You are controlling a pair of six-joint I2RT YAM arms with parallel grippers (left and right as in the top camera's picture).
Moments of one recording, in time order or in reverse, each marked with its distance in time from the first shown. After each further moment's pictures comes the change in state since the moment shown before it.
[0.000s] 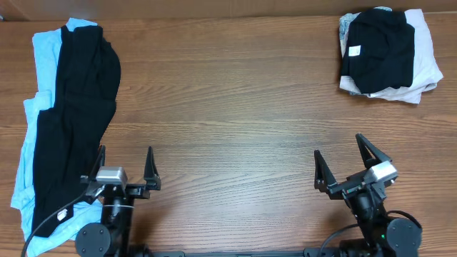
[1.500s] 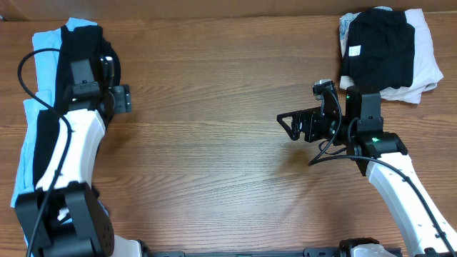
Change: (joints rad) left arm 0.120 1.638 0.908 -0.274 -0.287 0.151; right arm 0.000 1.268 0.629 -0.355 -0.345 0.024
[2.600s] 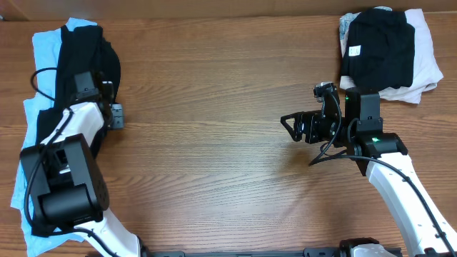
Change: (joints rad) left arm 0.045 0.261 0.004 0.012 -0.019 0.049; right arm 0.000 0.000 0.000 -0.046 0.064 0.003
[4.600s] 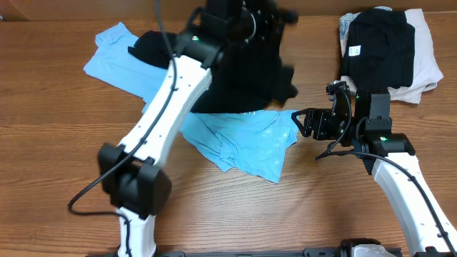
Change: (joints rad) left arm -0.698 0.132 0.890 0.024 0.584 -0.251; right arm -0.071 0.000 0.000 -0.010 0.006 0.045
